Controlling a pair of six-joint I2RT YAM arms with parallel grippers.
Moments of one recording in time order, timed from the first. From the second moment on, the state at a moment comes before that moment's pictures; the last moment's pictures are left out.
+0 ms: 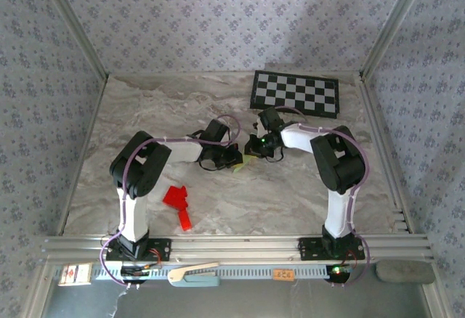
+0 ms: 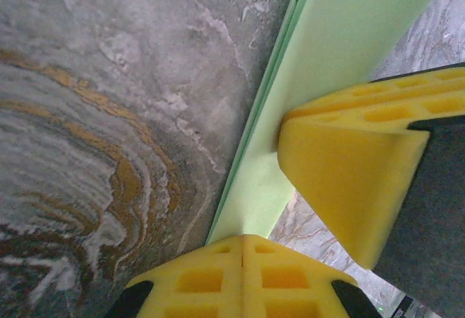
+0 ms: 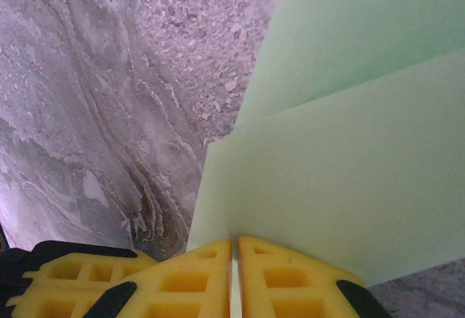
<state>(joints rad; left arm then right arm) -0.66 1.96 1.08 -0.09 0.50 -0.87 0.47 1.94 1.15 -0.33 -0.46 0.57</state>
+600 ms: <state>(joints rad) -0.66 1.92 1.08 -0.11 0.53 -0.82 0.46 1.96 1.17 -0.36 -0.46 0.58</state>
